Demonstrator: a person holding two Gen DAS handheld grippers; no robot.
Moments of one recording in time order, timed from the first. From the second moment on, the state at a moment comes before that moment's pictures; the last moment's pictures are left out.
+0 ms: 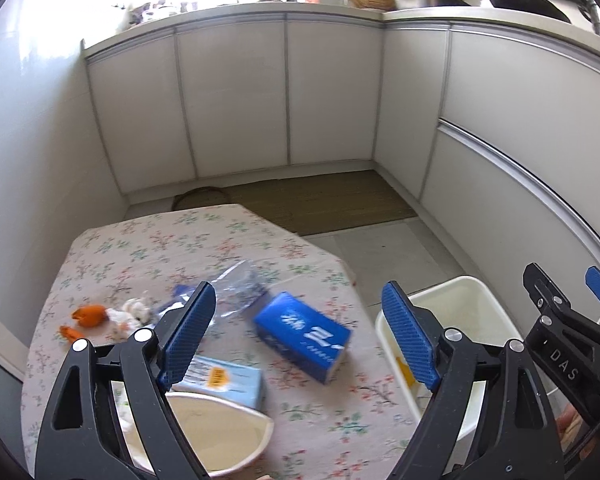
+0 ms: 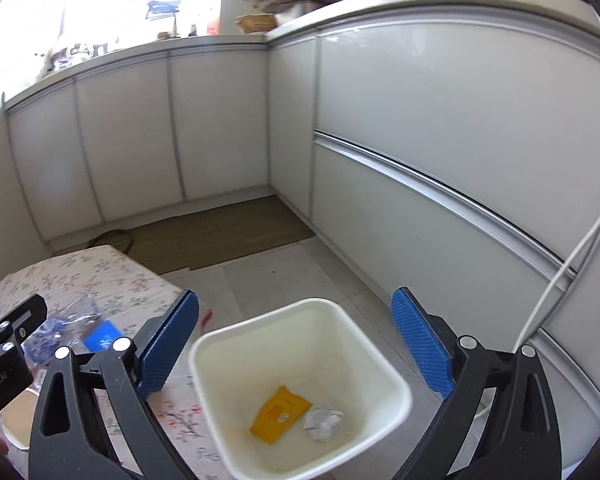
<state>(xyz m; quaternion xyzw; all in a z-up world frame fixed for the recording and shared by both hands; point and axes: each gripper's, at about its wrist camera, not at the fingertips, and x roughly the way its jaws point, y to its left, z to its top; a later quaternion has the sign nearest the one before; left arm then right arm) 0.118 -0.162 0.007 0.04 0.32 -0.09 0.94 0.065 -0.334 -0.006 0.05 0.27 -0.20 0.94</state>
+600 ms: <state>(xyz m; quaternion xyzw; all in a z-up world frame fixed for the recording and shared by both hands) 0.141 -0.056 -0.009 0.00 0.35 -0.02 0.94 0.104 -0.230 -0.011 0.00 0.28 -0.12 0.95</state>
